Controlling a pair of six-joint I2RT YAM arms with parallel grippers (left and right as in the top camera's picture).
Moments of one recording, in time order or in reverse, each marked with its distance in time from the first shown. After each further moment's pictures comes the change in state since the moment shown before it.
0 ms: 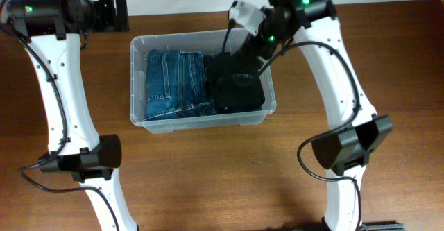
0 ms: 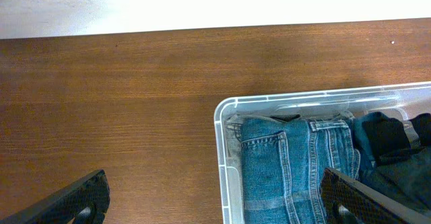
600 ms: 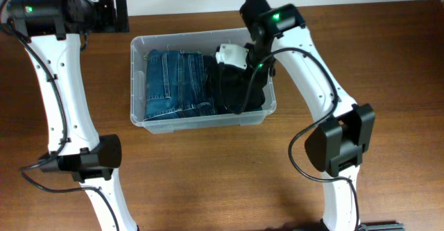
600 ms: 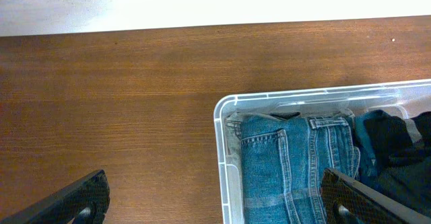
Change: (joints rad) left arm 0.000 0.000 0.000 -0.008 0.000 0.000; right arm 0.071 0.013 -0.322 -0.030 0.016 -0.281
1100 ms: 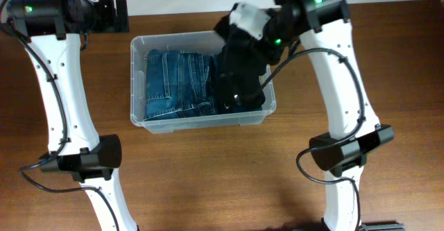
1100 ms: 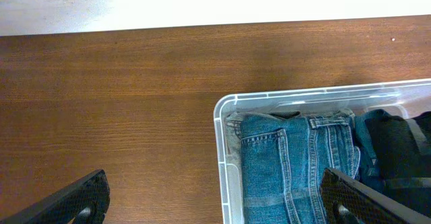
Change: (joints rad) left arm 0.000 0.000 0.000 -0.002 0.000 0.000; right arm -0.034 -0.011 0.459 -0.213 0.001 0.155
